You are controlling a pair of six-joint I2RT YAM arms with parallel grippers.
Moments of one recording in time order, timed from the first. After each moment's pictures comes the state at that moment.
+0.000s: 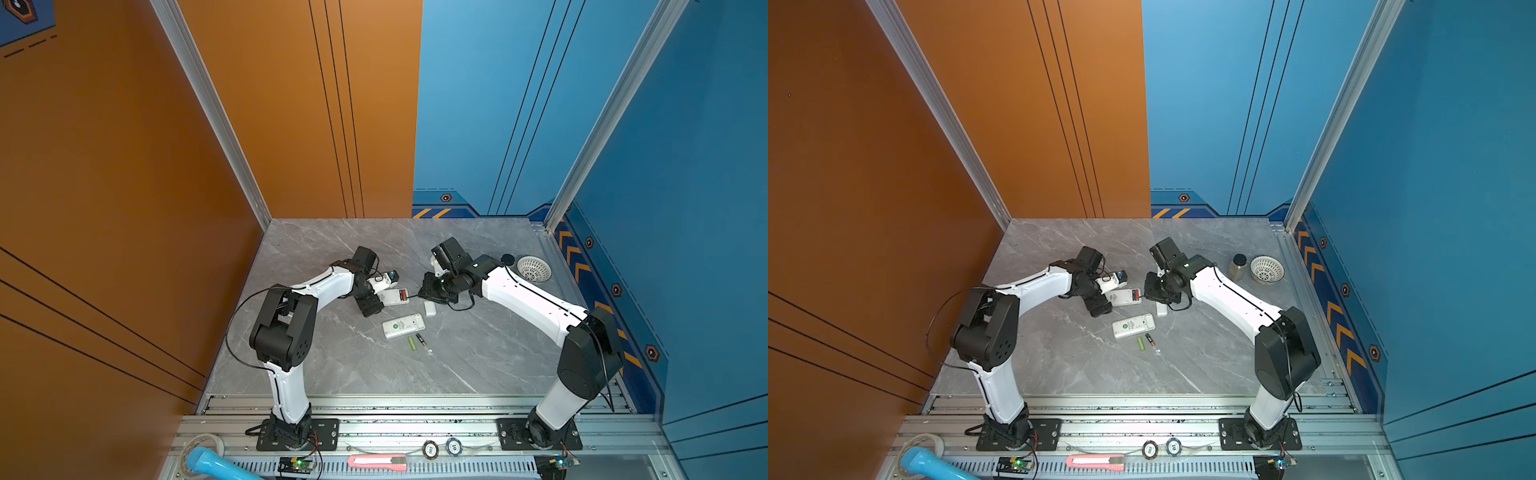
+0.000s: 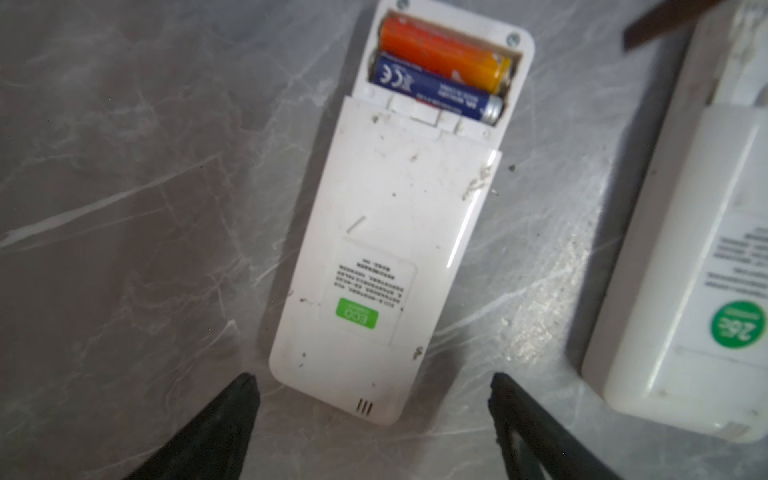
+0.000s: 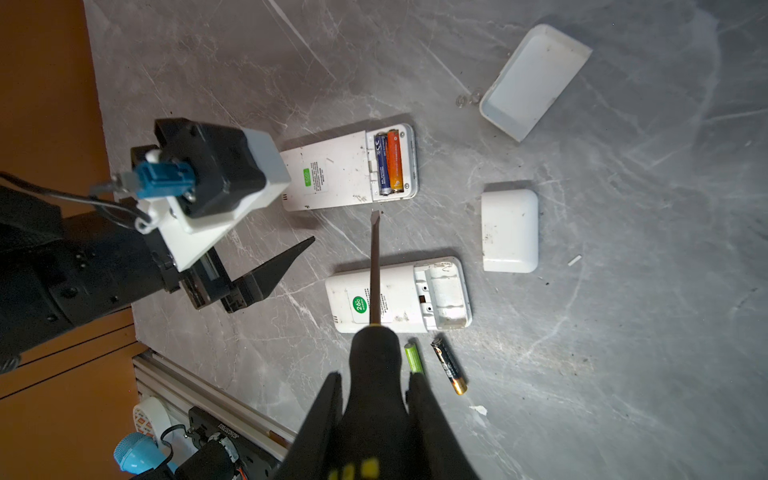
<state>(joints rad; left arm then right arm) -0.38 1.88 1.29 -0.61 0.11 0.71 0.63 1.69 1.42 -0.76 -0.22 0.73</state>
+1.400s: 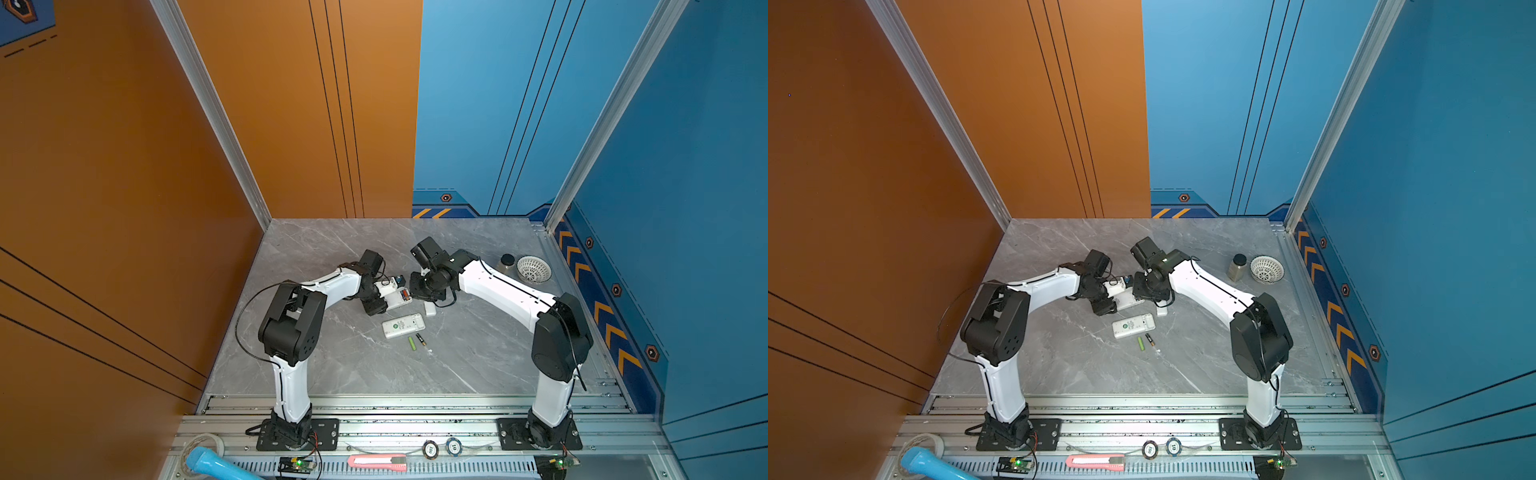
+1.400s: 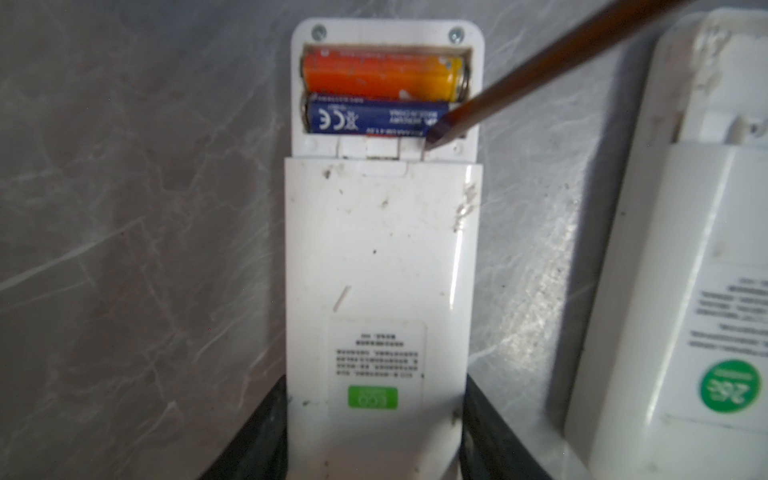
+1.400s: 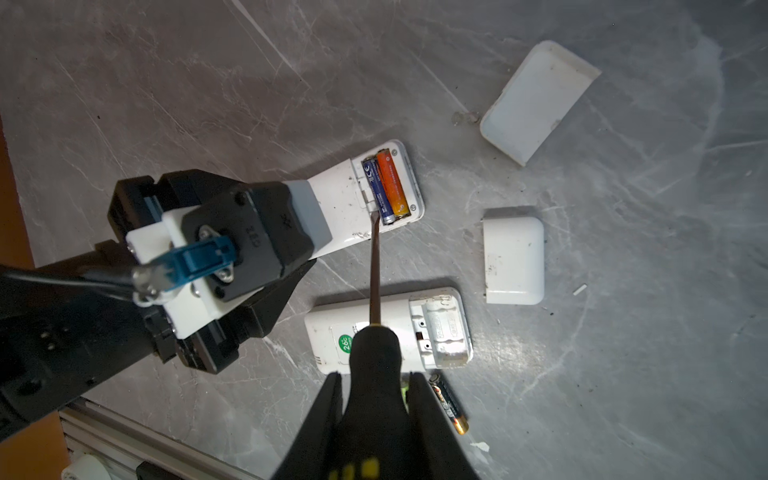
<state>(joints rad) -0.42 1.94 1.28 -0.58 0.15 0.73 0.69 1.87 1.60 -0.86 -0.09 0.75</state>
